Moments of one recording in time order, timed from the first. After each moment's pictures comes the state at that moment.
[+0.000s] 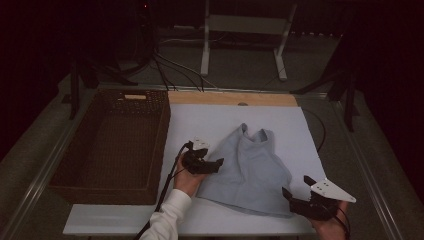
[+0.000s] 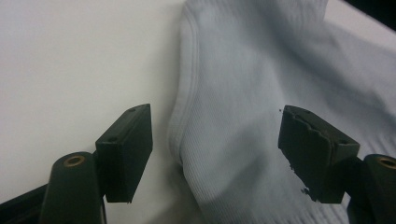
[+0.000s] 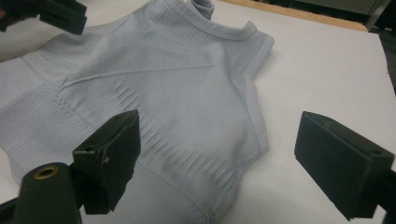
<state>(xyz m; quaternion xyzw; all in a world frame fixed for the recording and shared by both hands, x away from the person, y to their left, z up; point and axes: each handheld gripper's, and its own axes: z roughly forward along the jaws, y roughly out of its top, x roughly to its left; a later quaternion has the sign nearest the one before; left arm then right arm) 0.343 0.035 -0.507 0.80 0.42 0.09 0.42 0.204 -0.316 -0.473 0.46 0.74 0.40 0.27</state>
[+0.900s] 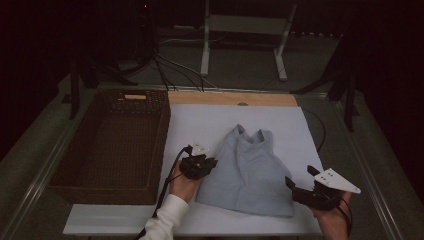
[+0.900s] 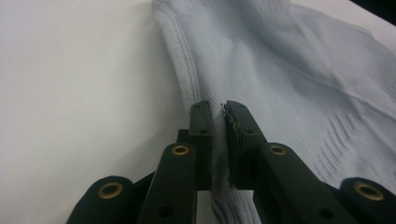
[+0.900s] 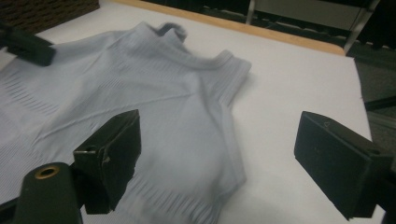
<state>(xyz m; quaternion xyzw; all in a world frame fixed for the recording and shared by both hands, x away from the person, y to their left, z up) 0.318 0.045 -0.489 0.81 0.39 0.09 0.42 0.223 -0.320 -0.453 0.46 0.73 0.41 0.30</state>
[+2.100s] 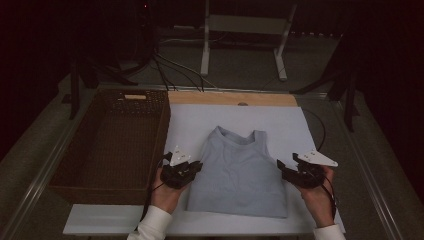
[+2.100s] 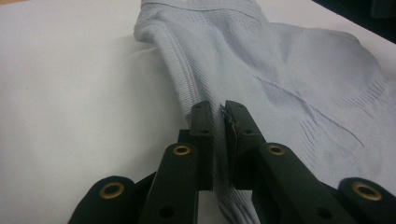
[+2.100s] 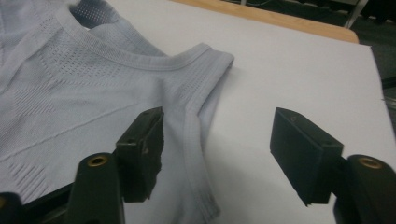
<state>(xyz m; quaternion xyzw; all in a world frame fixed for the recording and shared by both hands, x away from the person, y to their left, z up) 0.284 0.085 -0.471 0.79 0.40 0.13 0.44 0.280 -0.299 -0.463 0.49 0.74 0.37 0.28</state>
